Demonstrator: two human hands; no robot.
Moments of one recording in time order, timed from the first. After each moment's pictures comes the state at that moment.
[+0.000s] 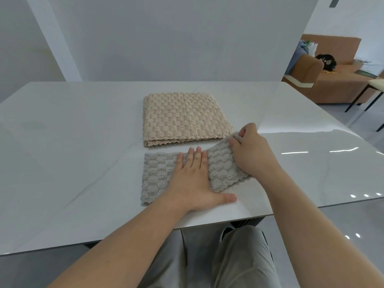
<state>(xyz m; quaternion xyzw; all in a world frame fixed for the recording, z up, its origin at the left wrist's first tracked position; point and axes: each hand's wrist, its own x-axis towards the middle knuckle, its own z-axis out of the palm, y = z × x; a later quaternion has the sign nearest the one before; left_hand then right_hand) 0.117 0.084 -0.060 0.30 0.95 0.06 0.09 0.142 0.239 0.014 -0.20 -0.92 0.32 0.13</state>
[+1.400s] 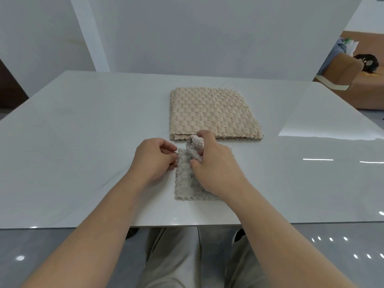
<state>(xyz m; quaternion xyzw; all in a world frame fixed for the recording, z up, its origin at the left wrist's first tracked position) 0.068 -0.044 -0.037 -0.02 0.83 0.56 0.07 0.141 0.112 0.004 -0.01 -0.94 0.32 0.06</state>
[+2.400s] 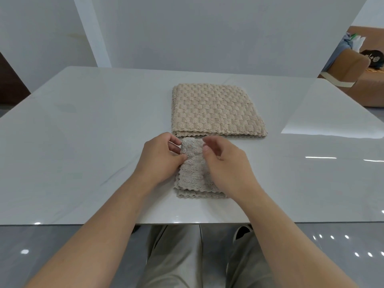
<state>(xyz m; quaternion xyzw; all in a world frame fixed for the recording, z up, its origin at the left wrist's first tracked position) 0.074 -0.038 -0.040 0.05 0.88 0.46 0.00 0.144 0.126 -0.009 -0.06 -0.89 0.44 0.09</state>
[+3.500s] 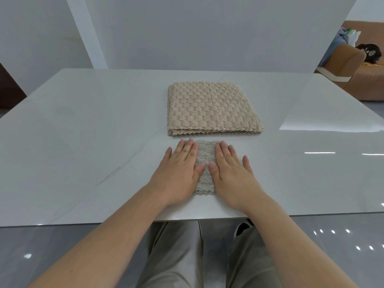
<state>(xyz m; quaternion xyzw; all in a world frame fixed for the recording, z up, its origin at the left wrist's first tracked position) 0.105 -0.009 -0.061 0.27 0.95 0.12 0.05 0.155 0.161 -0.056 -0.02 -0.99 0.15 -0.05</state>
